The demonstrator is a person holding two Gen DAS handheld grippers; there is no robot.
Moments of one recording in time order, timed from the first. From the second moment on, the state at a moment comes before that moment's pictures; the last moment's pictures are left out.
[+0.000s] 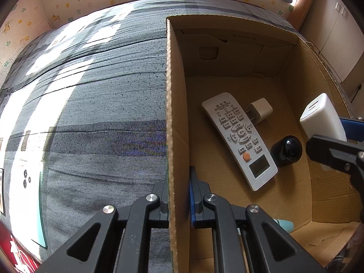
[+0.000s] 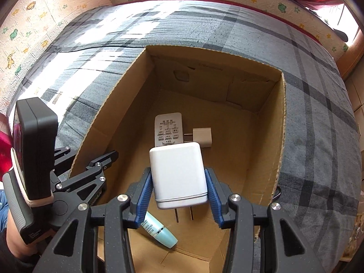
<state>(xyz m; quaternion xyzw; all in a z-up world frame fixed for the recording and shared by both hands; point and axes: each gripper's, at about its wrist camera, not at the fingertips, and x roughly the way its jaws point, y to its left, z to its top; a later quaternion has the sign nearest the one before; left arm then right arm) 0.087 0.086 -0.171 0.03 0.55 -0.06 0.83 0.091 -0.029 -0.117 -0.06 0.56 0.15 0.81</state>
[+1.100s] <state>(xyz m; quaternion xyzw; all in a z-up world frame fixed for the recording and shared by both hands) 0.087 0.085 -0.173 0.03 0.55 -0.06 0.83 0.094 -0.024 -0.156 -0.05 0.61 0.14 0.78</state>
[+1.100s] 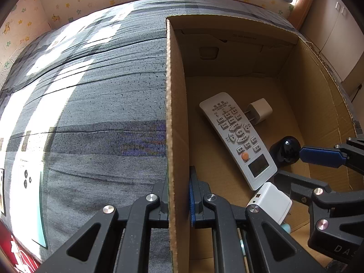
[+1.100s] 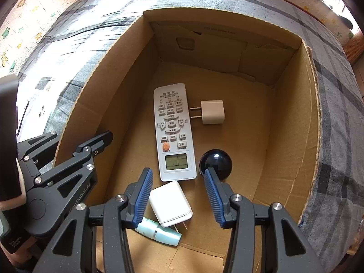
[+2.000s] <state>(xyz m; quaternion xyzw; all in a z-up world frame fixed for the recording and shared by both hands) 0.085 0.082 -0.173 0.04 0.55 -0.06 0.83 0.079 -0.086 -0.069 -0.04 0.52 0.09 0.85</state>
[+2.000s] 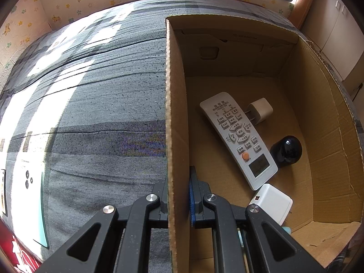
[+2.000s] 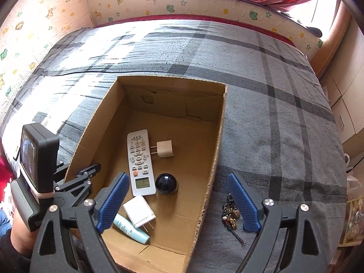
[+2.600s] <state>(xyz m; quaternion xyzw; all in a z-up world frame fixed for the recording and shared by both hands) 0.084 0.083 -0.173 0.04 0.55 -0.06 0.83 0.073 -0.182 -0.079 0.00 0.52 0.00 0.86</state>
